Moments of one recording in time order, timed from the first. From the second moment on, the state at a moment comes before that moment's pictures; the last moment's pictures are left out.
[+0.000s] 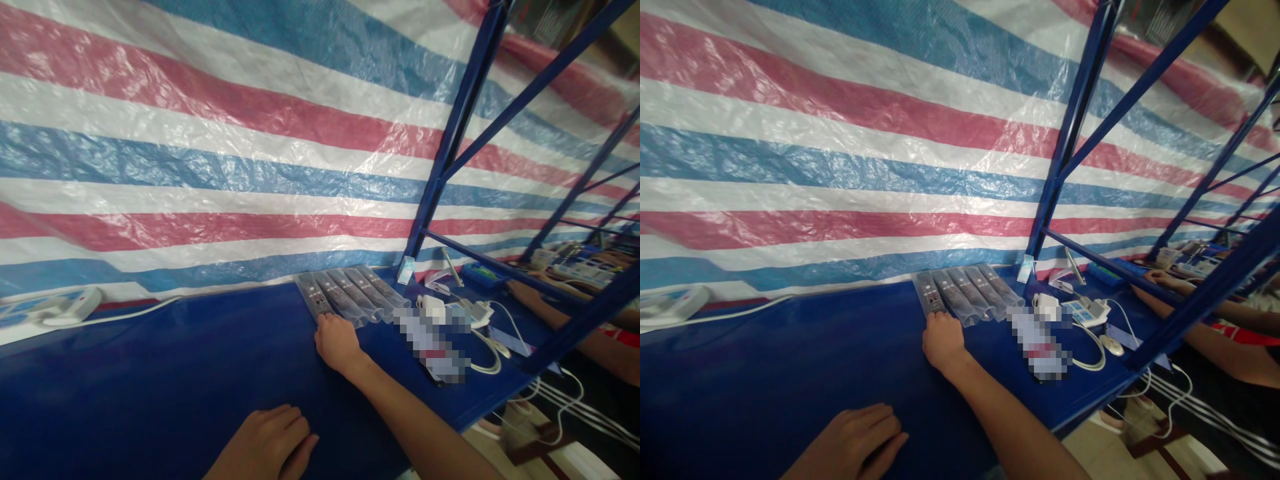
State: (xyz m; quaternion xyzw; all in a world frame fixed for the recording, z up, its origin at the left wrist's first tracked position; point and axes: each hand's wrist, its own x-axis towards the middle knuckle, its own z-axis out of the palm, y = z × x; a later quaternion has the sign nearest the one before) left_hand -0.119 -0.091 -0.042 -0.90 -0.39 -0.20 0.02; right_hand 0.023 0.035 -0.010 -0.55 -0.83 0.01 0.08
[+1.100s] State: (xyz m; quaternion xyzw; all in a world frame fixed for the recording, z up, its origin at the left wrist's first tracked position) left_hand -0.224 0.034 -0.023 -0.61 -0.73 -0.29 -0.07; right_hand 0.035 -0.001 -0.007 -0.32 -0.92 0.19 0.12
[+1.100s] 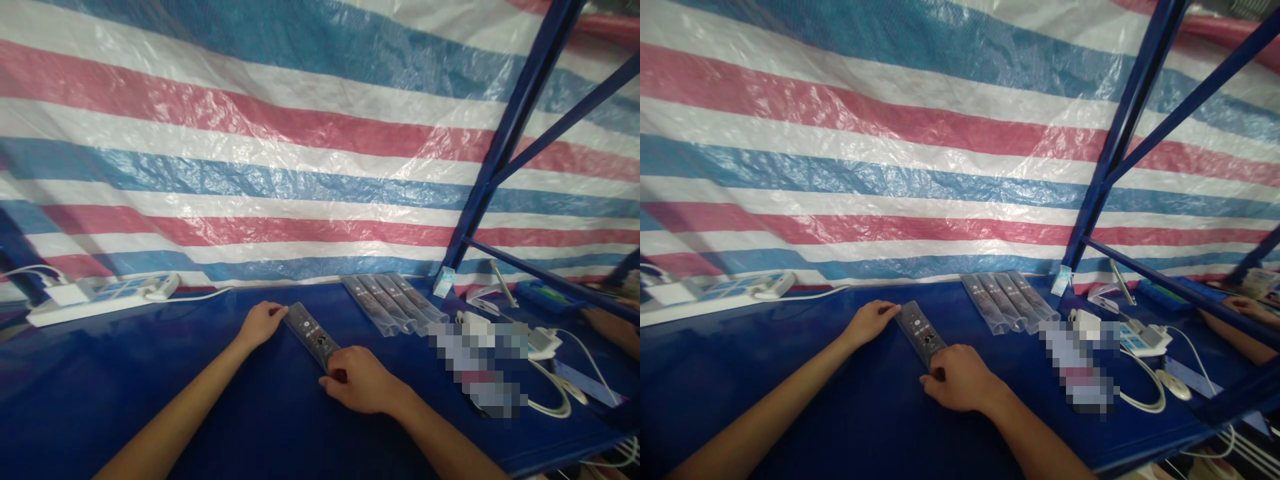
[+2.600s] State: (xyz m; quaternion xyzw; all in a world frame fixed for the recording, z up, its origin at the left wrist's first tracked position) left_hand -0.205 0.024 -0.011 -0.57 -0.67 -0.47 -0.06; right_hand 0.043 0.014 -0.006 -0.40 -0.84 0.15 0.33
